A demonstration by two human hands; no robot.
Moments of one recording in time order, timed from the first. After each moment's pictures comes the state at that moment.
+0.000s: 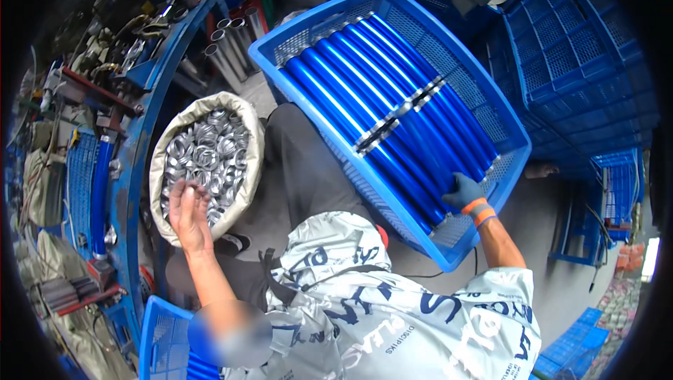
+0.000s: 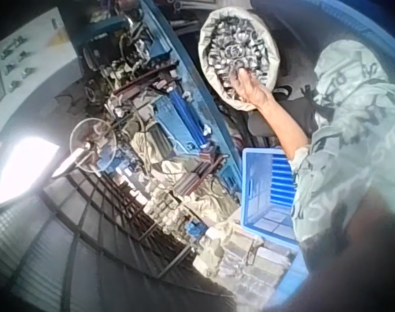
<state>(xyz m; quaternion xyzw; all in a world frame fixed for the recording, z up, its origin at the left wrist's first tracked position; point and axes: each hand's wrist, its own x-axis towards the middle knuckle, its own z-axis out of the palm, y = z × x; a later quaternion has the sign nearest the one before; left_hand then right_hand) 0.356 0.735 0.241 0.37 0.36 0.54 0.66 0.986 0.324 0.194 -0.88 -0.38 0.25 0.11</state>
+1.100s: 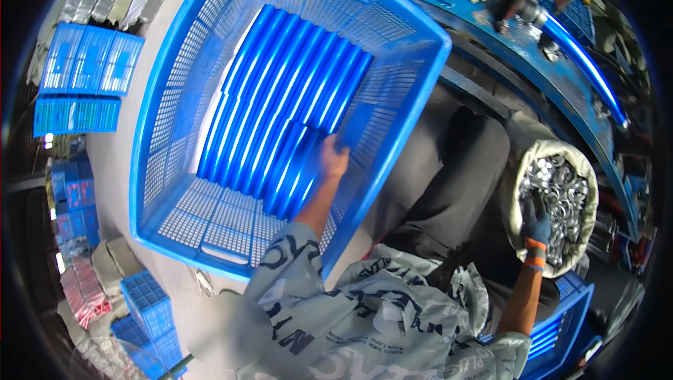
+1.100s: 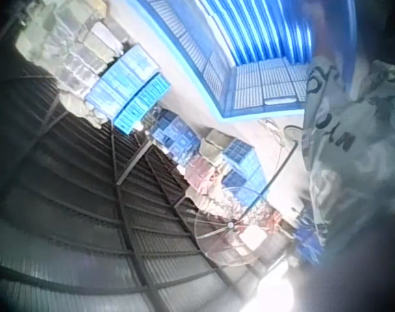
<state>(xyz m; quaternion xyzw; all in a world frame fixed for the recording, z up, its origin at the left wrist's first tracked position) -0.026 0.230 -0.069 -0.02 0.92 0.39 0.04 0.383 0.859 0.040 -0.08 -1.00 -0.03 -0.02</state>
